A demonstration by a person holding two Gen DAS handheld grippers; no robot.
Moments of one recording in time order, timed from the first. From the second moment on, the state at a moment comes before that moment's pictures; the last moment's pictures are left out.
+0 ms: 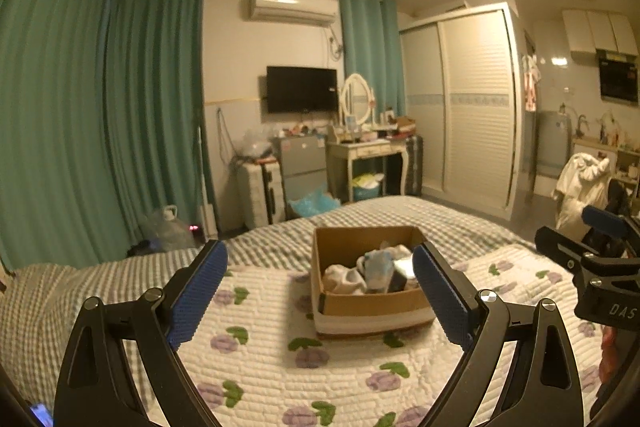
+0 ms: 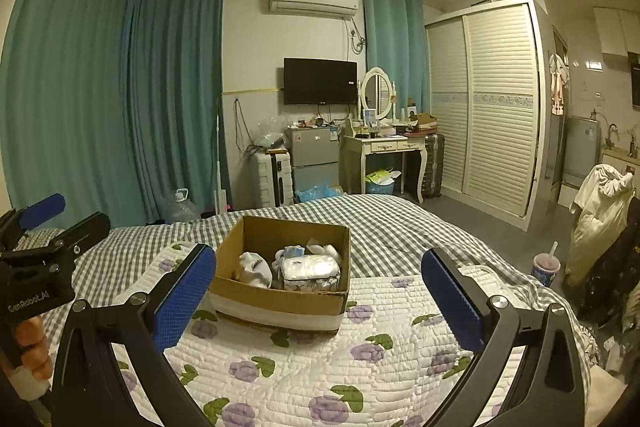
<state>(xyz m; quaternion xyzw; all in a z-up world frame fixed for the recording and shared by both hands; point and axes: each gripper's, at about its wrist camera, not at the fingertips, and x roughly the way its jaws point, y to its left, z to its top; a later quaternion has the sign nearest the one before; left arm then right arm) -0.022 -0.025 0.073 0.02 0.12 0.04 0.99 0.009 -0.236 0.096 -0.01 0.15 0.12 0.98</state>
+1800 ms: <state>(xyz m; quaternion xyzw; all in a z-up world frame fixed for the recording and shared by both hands) -0.020 -0.020 0.064 0.02 0.13 0.04 0.99 0.015 -0.228 0.085 -0.02 0.17 0.12 0.98</state>
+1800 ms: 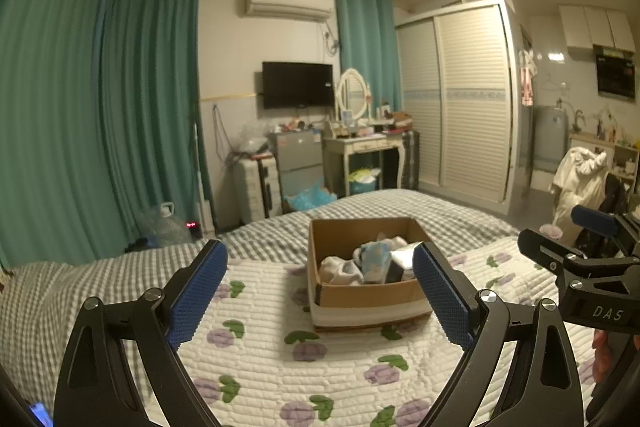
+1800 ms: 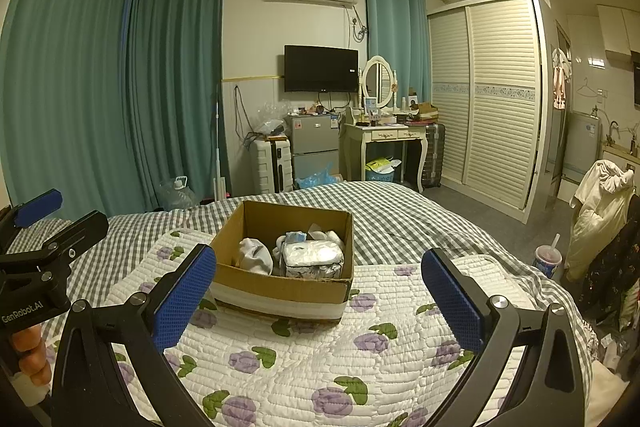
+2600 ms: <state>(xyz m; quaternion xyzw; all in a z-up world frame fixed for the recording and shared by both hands) -0.021 -0.016 0.060 0.02 0.13 0.04 0.99 0.016 -0.227 0.082 -0.02 0.17 0.11 0.98</state>
